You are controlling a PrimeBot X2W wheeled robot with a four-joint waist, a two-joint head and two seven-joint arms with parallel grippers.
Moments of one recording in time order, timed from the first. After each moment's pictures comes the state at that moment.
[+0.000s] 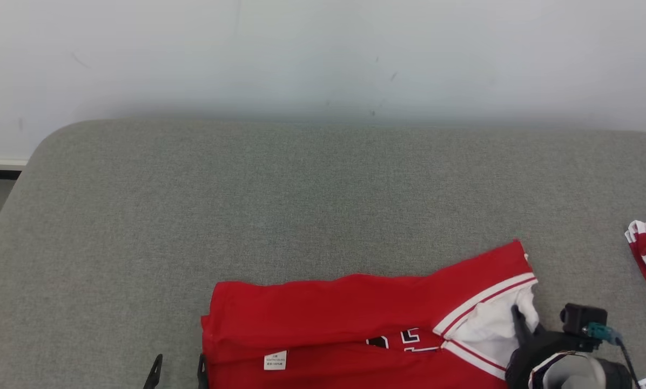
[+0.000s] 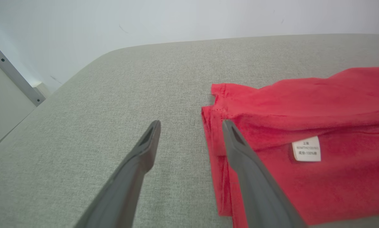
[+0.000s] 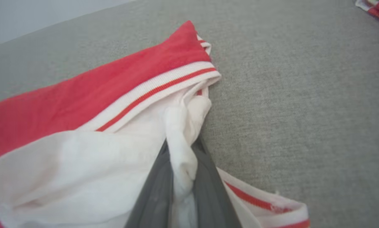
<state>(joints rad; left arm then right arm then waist) 0.04 0.05 -0.09 0.34 -0.03 0.06 -0.26 -0.40 -0.23 0.16 1.07 0.47 0.13 -0.25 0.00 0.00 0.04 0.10</state>
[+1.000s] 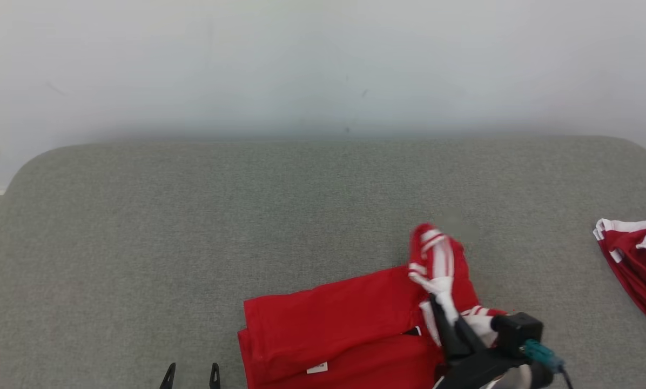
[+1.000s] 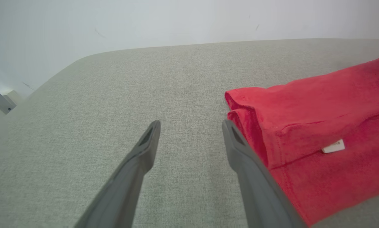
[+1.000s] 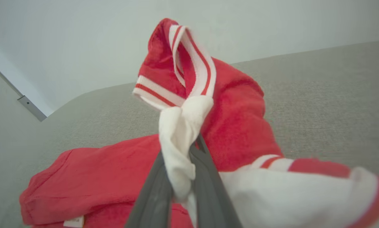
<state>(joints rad) 0.05 0.05 -0.12 0.35 -0.05 0.05 -0.26 -0.21 -0.13 0.27 0.56 0.41 0.13 -0.26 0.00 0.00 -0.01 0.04</state>
